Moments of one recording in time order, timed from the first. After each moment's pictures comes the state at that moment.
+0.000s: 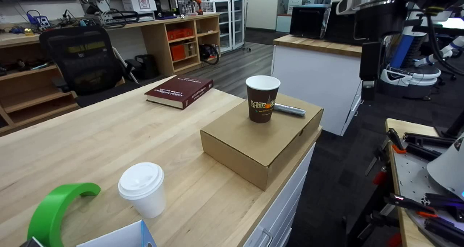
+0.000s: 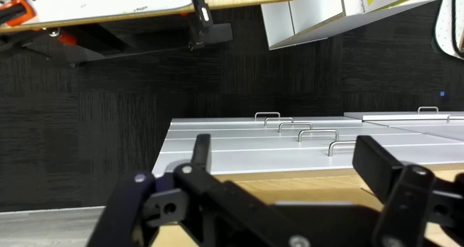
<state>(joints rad) 0.13 -0.55 0.13 -2.61 0.34 1.90 0.25</state>
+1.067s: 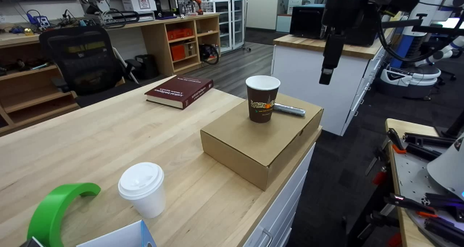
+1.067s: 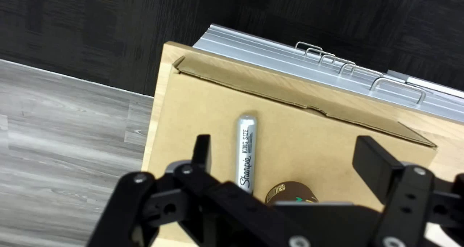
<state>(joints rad) 0.11 -0.44 0.12 -2.52 0.09 2.14 0.09</state>
